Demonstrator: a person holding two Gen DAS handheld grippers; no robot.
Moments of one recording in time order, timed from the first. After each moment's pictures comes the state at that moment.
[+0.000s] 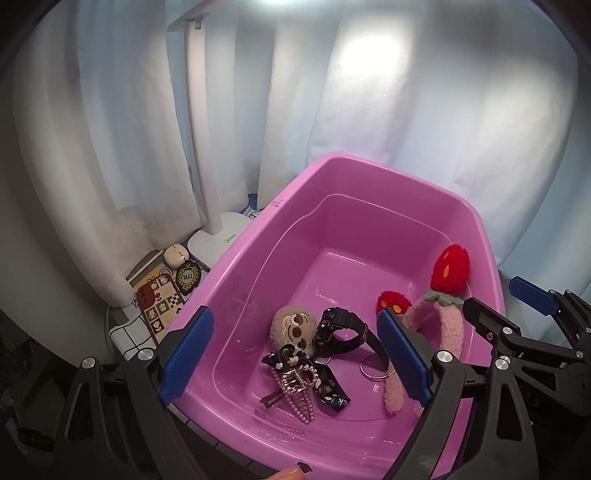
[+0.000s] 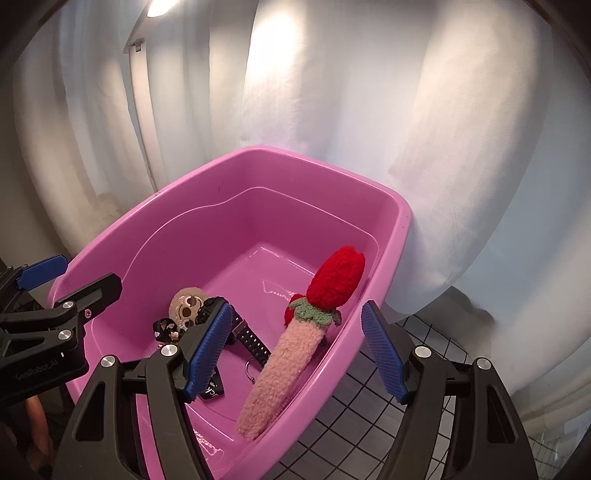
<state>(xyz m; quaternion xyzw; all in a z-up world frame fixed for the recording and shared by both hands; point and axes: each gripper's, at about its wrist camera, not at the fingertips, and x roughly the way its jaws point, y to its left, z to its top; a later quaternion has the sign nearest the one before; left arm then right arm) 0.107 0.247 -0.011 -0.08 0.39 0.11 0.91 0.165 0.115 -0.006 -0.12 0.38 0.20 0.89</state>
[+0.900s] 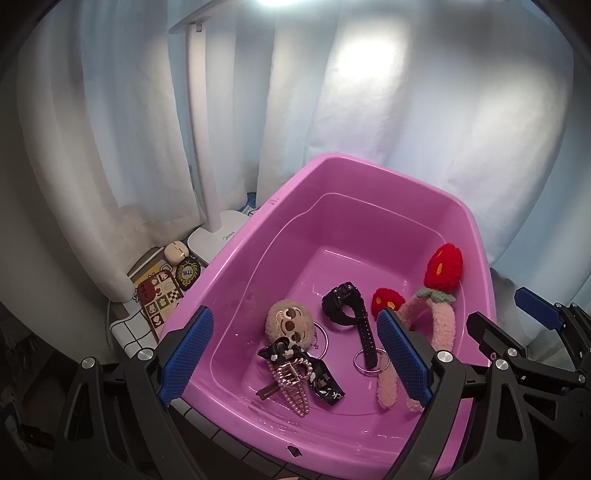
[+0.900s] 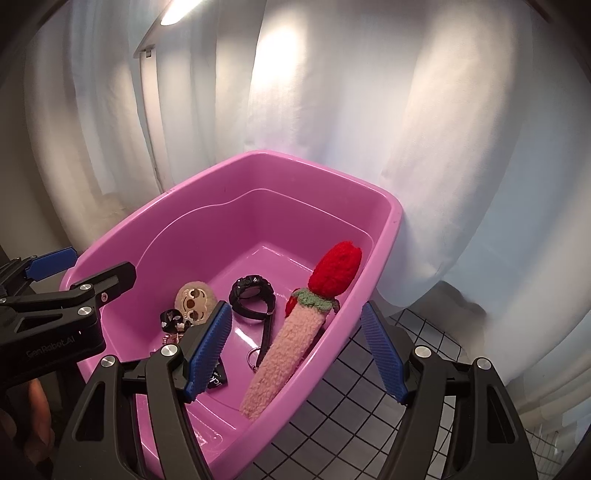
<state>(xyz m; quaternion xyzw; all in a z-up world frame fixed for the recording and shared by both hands) 0.100 0.244 -0.005 -0.09 0.39 0.11 0.91 0.145 0.105 0.000 -0.12 0.37 0.20 0.90</state>
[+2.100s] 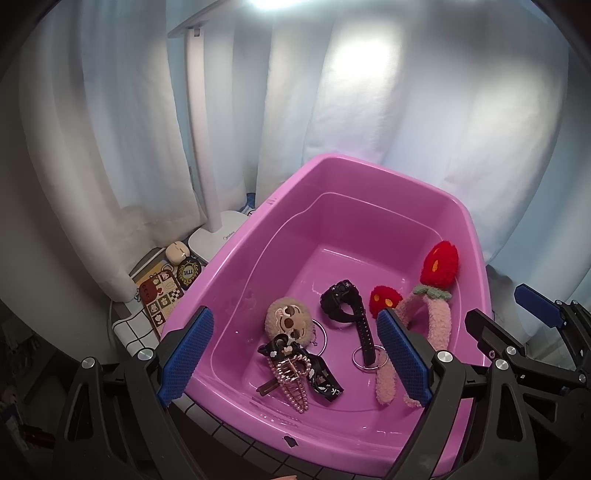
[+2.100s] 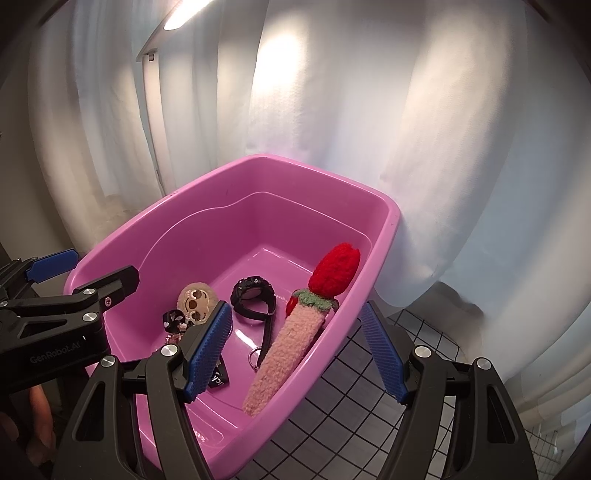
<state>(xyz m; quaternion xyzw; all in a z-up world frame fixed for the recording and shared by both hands) 0.095 0.242 -0.003 -0.09 0.39 0.11 0.91 0.142 0.104 0.003 -0.12 0.37 0.20 0.90</state>
